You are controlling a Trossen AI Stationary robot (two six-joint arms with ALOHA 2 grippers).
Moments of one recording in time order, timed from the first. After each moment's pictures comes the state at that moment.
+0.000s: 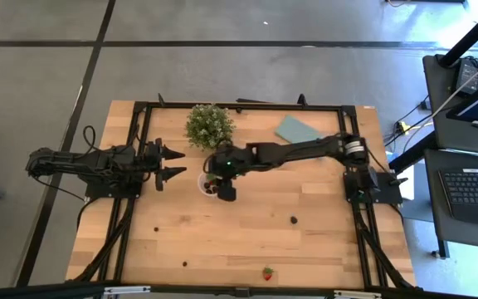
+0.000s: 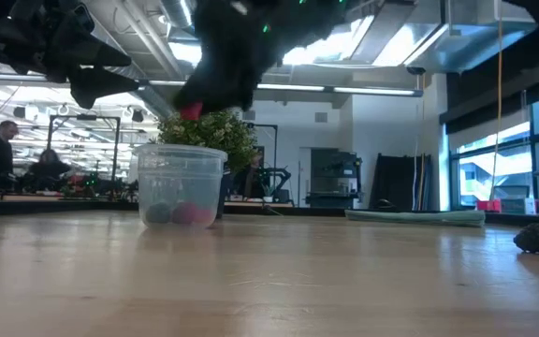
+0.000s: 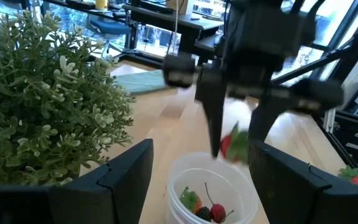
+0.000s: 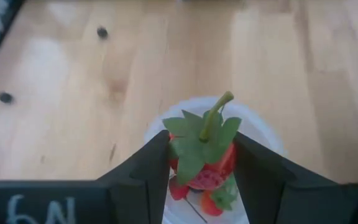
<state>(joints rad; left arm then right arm) -0.02 0.25 0.21 -0.11 -0.21 -0.28 0.01 2.08 1.67 -0.32 -0.11 0.02</state>
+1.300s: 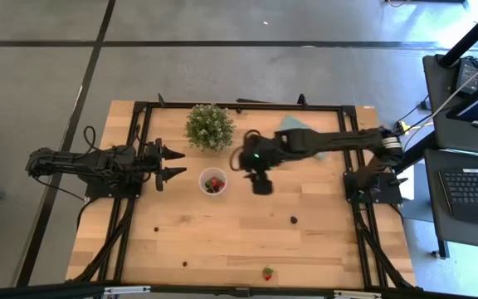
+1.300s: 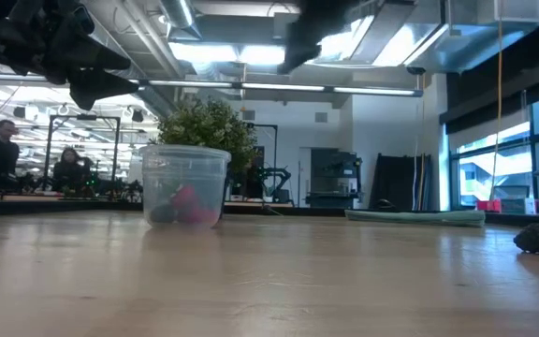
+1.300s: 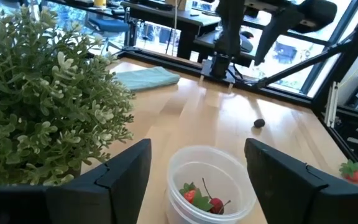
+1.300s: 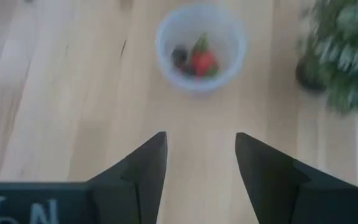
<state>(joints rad) -0.02 0.25 0.21 -0.13 -0.21 -0.26 0.04 1.75 1.63 -0.86 -0.01 -0.11</state>
